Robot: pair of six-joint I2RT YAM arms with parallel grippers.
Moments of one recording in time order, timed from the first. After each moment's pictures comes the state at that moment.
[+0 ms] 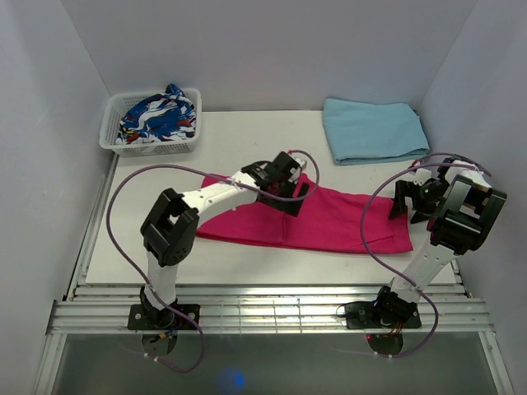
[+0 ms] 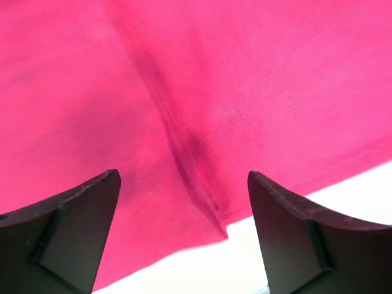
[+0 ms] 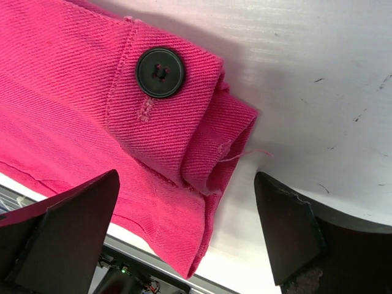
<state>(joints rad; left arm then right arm) -0.88 1.99 1.54 -0.59 -0.09 -0.30 -0.48 1.92 1.33 -1.00 -0.43 -0.53</state>
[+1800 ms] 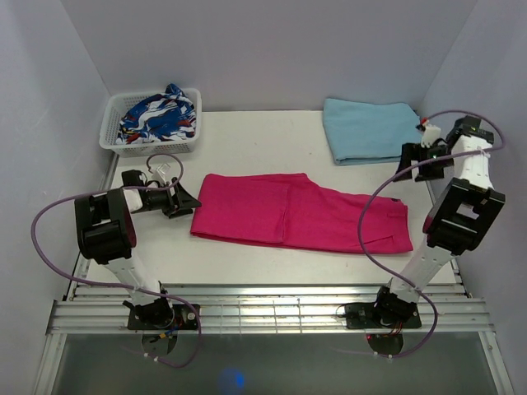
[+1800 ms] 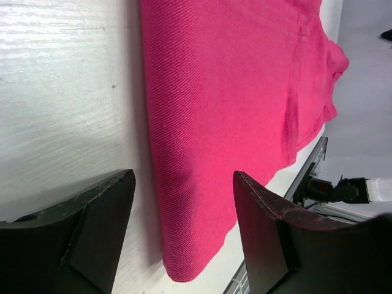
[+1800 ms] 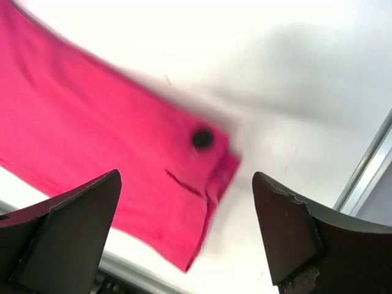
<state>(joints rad) 0.26 1.80 0.87 -0.20 1.00 -0.10 -0.46 1.91 1.61 -1.10 -0.52 -0.56</state>
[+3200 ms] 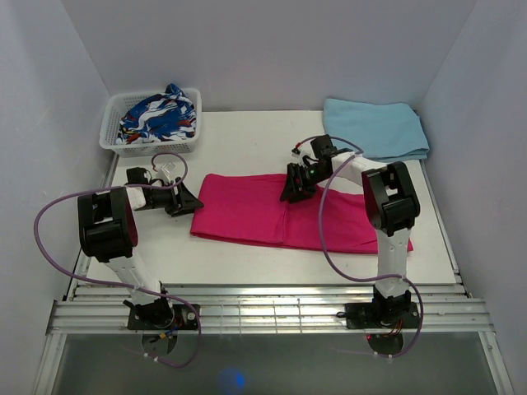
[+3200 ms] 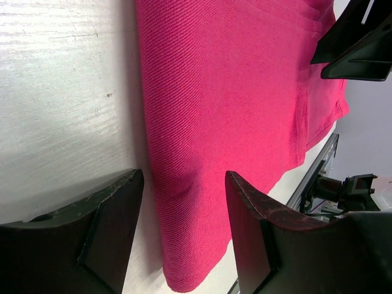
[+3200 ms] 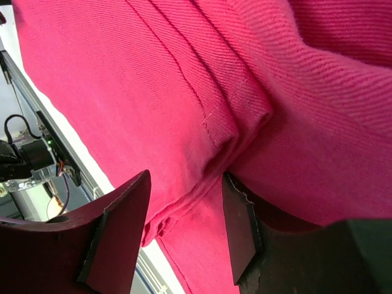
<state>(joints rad) 0.23 1.81 0.90 -0.21 0.95 -0.09 0.36 2.11 1.45 -0.49 -0.77 0.21</state>
